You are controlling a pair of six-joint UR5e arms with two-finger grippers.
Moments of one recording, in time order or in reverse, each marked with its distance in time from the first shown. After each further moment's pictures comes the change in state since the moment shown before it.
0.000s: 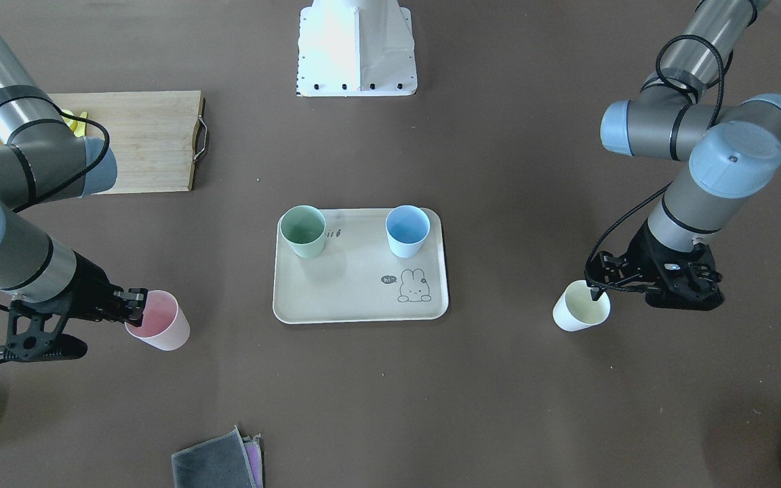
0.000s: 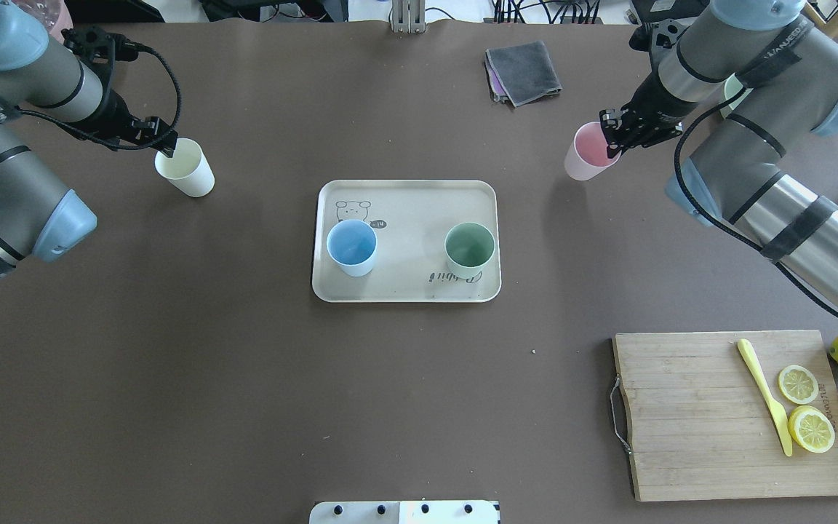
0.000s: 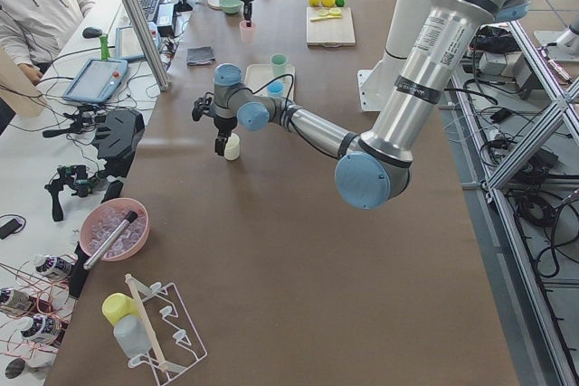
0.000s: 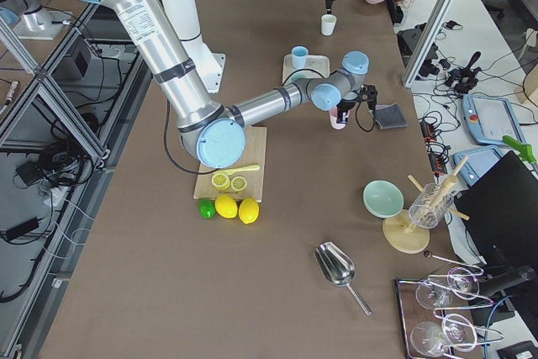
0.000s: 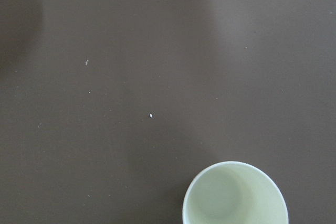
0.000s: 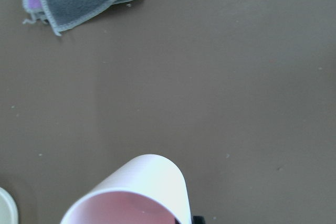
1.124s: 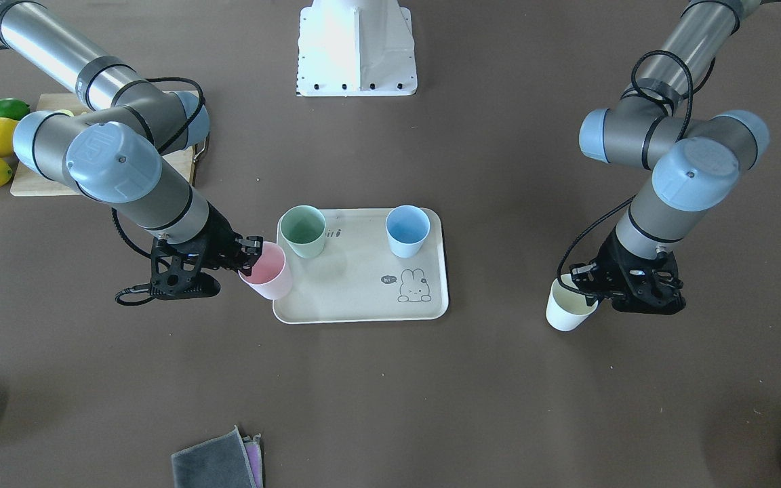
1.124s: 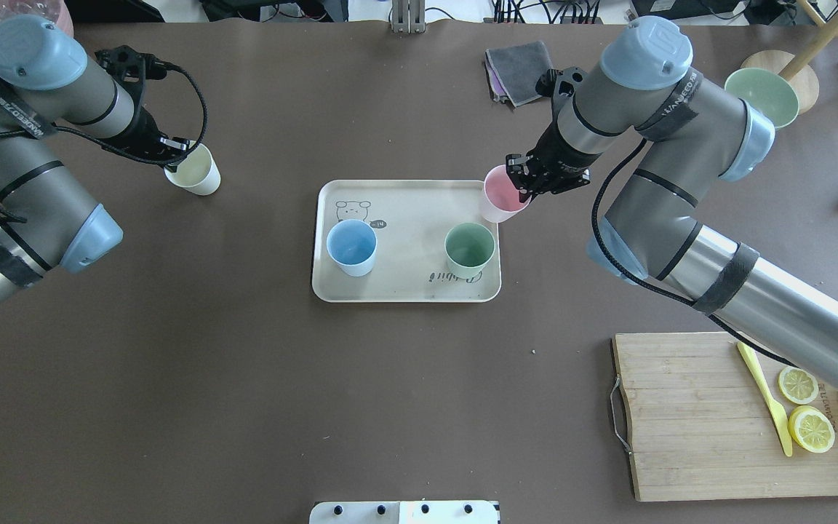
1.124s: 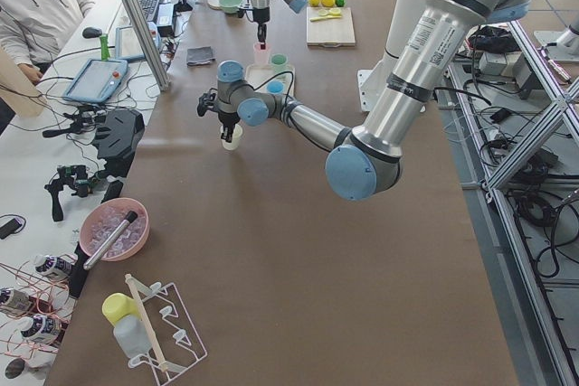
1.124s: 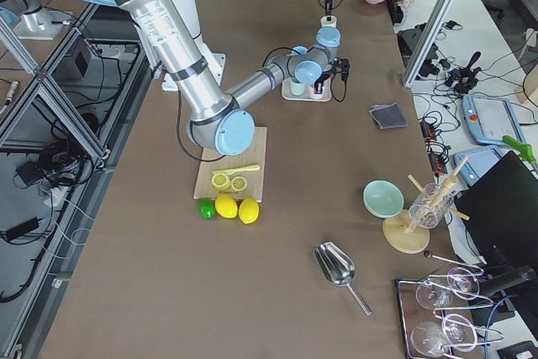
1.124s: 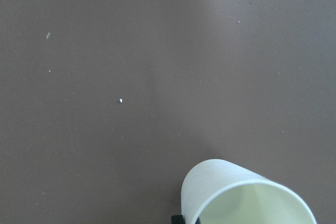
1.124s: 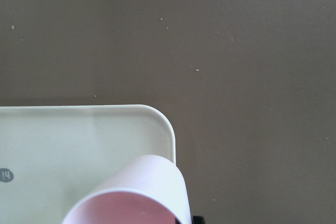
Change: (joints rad) left arm 0.053 -0.093 0.033 -0.008 -0.003 -0.072; right arm -0.186 0.073 0.075 0.000 -0.061 0.216
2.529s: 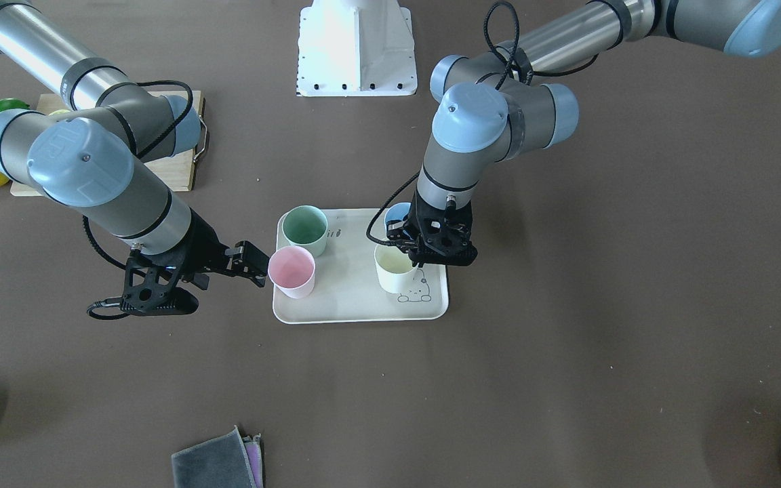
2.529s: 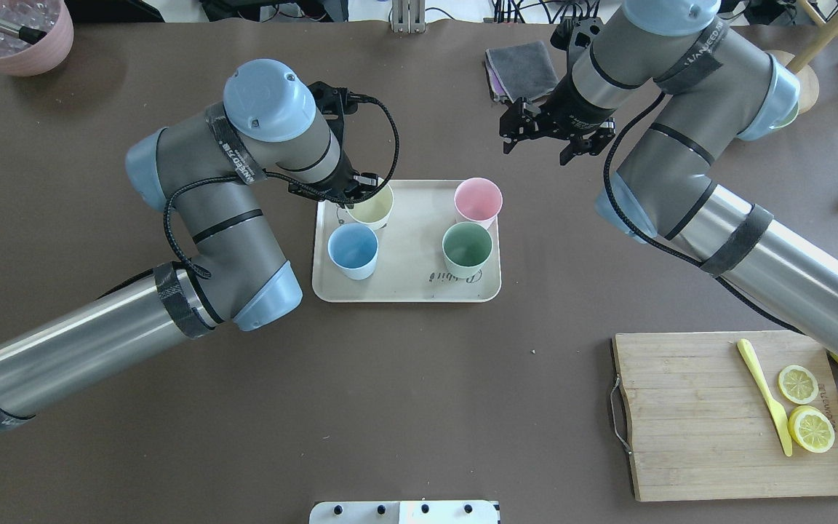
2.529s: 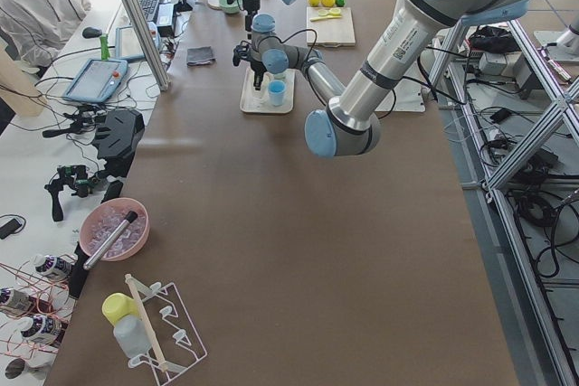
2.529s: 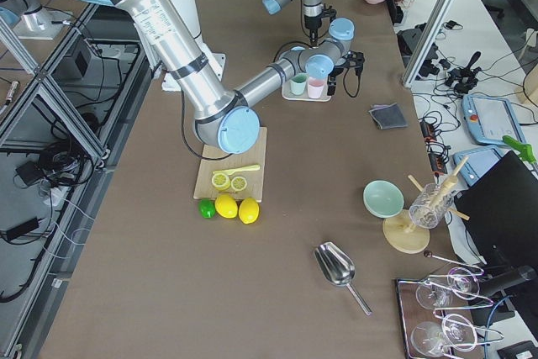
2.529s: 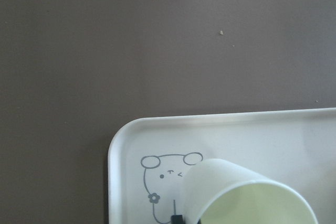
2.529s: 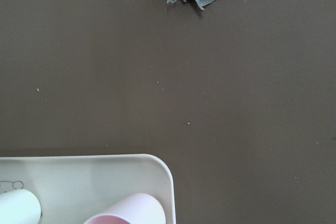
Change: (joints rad) left arm 0.245 -0.245 0.012 0.090 0.117 -0.270; right arm 0.111 0.021 -0.008 -0.008 0.051 -0.005
